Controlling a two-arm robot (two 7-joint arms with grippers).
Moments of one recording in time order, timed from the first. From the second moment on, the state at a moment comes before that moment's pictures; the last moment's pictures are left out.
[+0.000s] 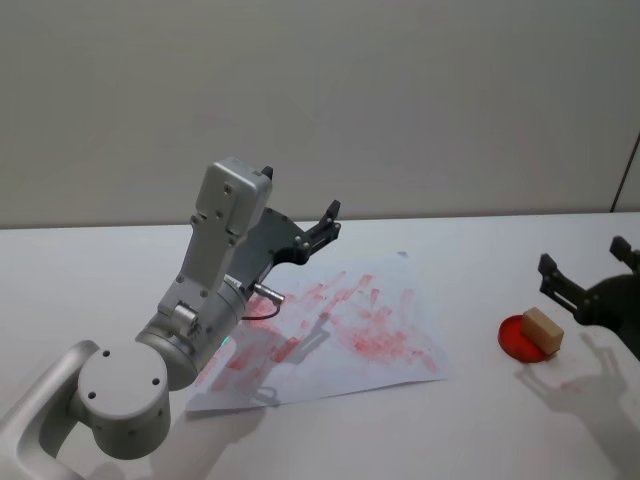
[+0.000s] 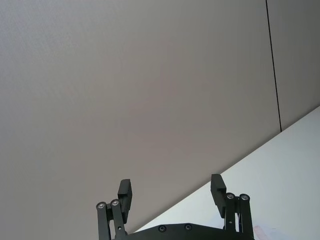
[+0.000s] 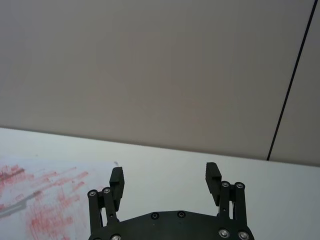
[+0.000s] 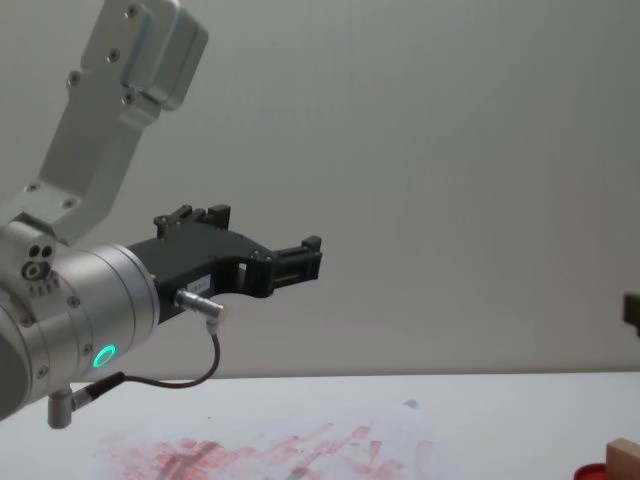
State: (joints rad) left arm -0.24 0.38 0.45 -1.63 -0.20 0.01 -0.01; right arm -0.12 0.43 -0.17 -1.82 0.38 0.07 0.04
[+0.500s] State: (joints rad) left arm -0.24 0.38 0.45 -1.63 -0.20 0.01 -0.01; right arm -0.11 0.46 -0.15 -1.78 0.41 0.21 0.10
